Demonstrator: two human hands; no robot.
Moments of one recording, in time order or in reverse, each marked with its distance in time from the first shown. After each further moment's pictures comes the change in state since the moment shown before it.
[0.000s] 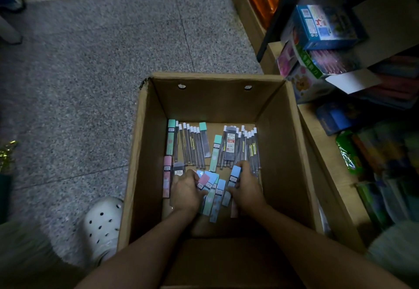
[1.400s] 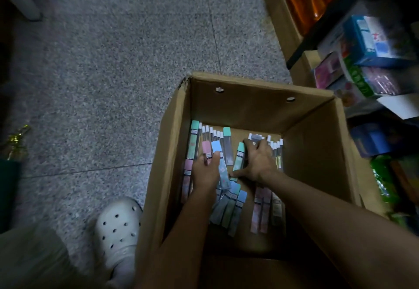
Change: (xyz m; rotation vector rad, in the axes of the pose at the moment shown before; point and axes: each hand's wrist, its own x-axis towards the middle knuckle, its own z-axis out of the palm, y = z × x) left_hand 0.044 0.035 -0.038 -1.141 0.057 -0.403; right_hand 0.080 -0.074 -0.002 -0.692 -0.073 -0.047
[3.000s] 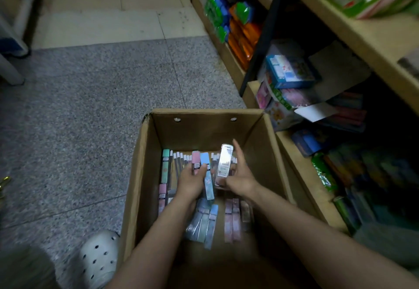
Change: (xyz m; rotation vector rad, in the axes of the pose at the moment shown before) left_hand -0.050 0.029 0.020 0.222 -0.304 0.180; right_hand -0.088 0.020 -0.044 1.271 0.094 -0.092
